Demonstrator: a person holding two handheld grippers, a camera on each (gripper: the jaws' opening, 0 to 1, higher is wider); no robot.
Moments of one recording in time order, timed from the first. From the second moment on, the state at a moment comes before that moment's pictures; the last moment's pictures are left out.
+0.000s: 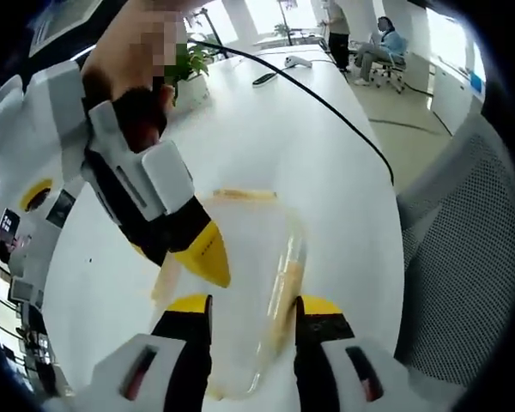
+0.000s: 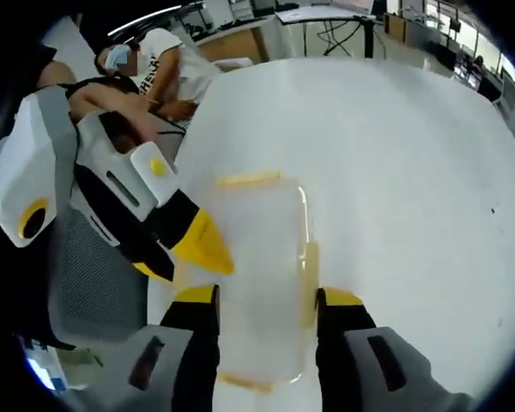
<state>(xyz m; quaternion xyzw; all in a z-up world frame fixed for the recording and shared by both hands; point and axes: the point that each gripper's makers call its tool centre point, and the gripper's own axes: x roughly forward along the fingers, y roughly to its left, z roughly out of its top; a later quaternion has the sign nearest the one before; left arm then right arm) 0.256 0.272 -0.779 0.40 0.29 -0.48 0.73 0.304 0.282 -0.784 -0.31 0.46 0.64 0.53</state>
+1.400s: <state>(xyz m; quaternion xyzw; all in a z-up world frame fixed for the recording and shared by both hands) 0.259 0.267 -0.777 0.39 0.31 -0.49 0.71 0.299 0.283 -0.780 -0.37 0.43 0.62 0.55</state>
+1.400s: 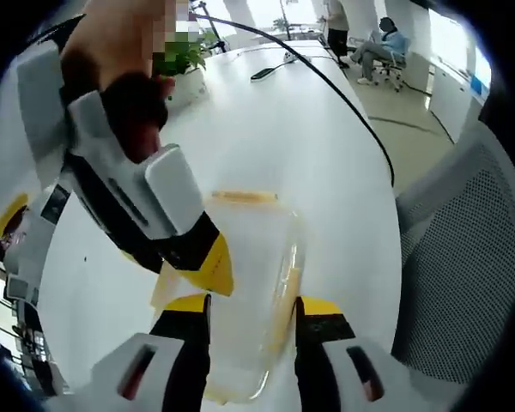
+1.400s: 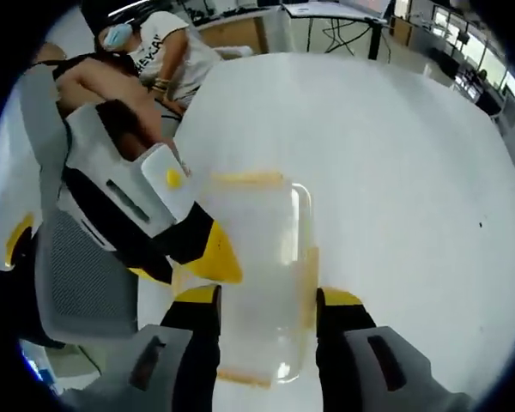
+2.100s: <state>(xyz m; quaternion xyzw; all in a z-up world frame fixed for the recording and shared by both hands) 0.247 0.272 -0.775 0.39 0.33 -0.53 0.68 0.295 0.265 -0.771 -0.29 0.38 0.58 0.66</state>
